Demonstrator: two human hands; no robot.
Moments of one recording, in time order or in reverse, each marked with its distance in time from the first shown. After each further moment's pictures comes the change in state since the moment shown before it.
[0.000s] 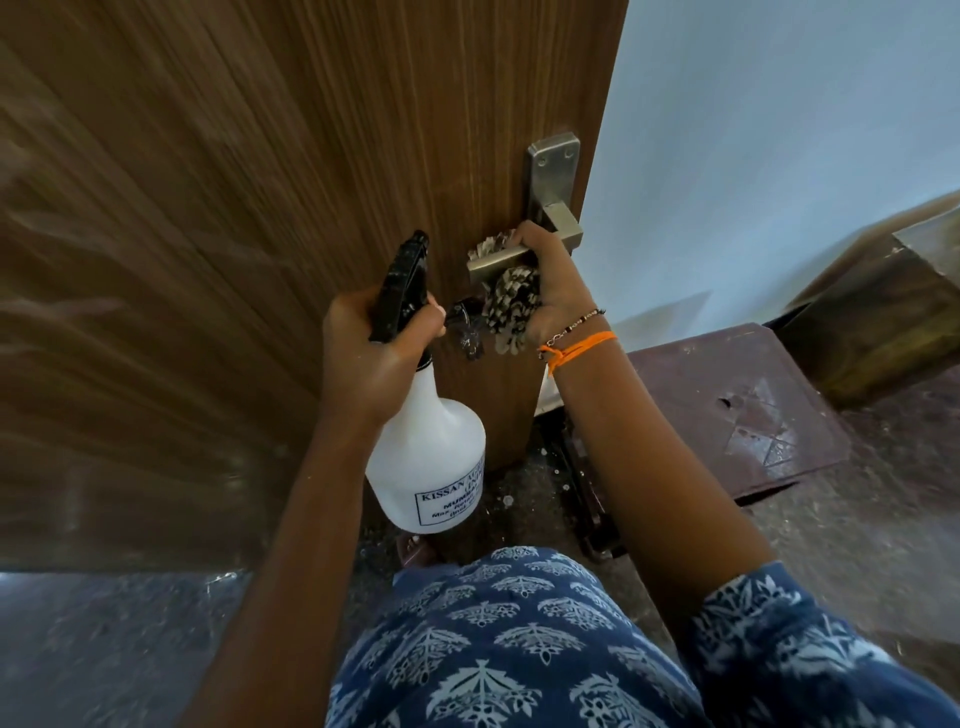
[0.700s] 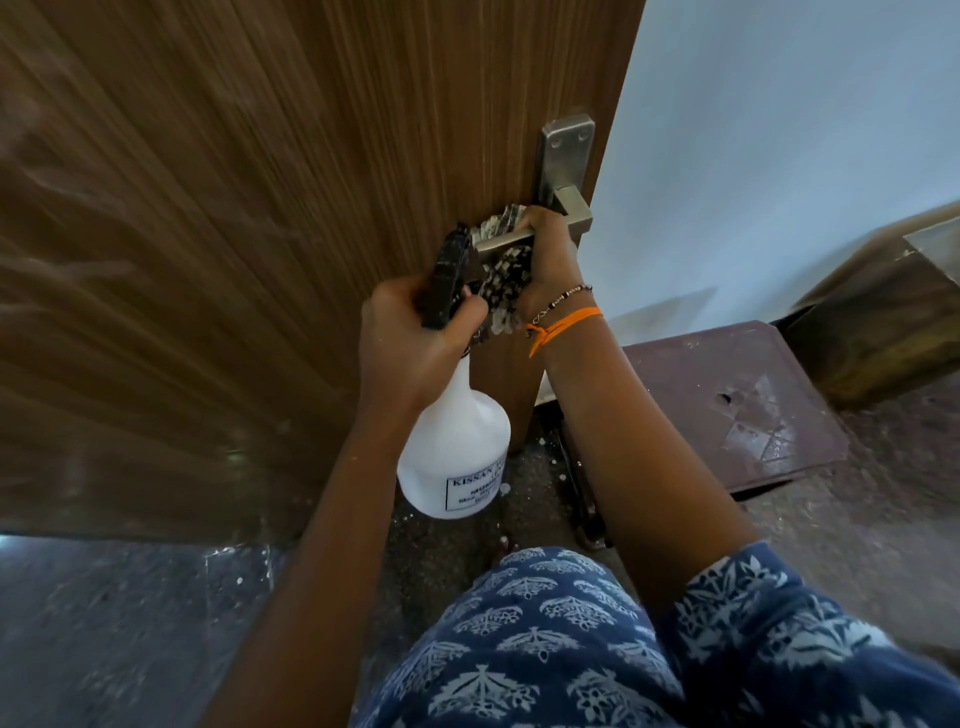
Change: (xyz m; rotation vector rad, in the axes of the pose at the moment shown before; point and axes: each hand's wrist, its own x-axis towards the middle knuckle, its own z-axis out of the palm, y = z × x) left_hand -0.011 0.002 0.023 0.109 0.069 -0.001; right_hand 0.000 0.004 0.020 -0.091 0.171 -0.099
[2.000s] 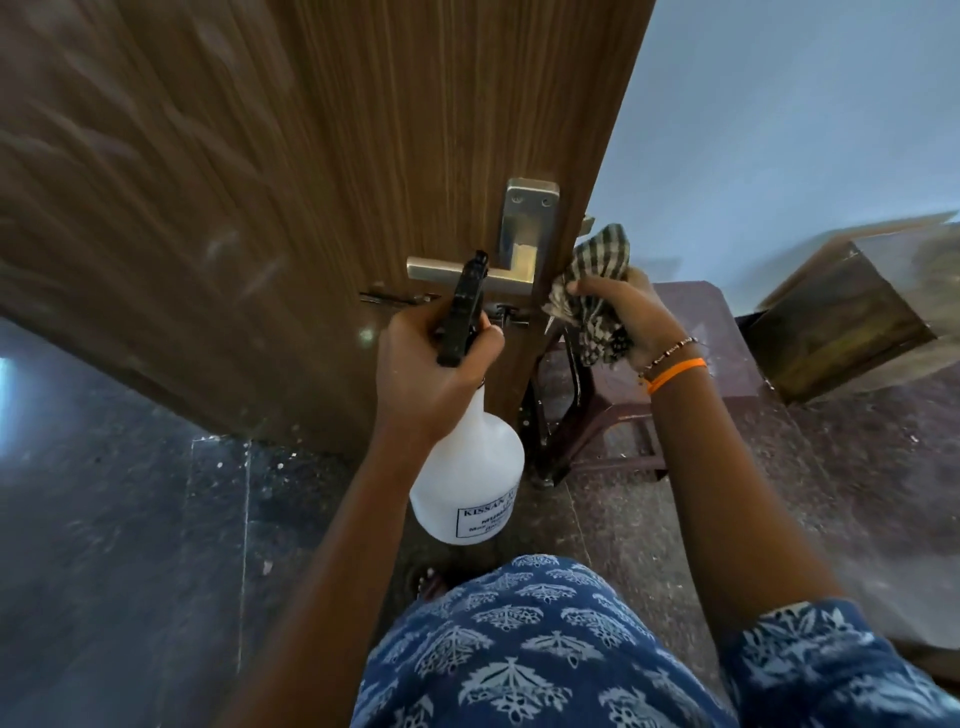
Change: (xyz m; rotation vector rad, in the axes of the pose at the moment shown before) left_hand -0.270 0.071 0.021 -0.073 0.080 0.001; right_hand -0.153 0.025 -0.256 -0.517 -0.359 -0.216
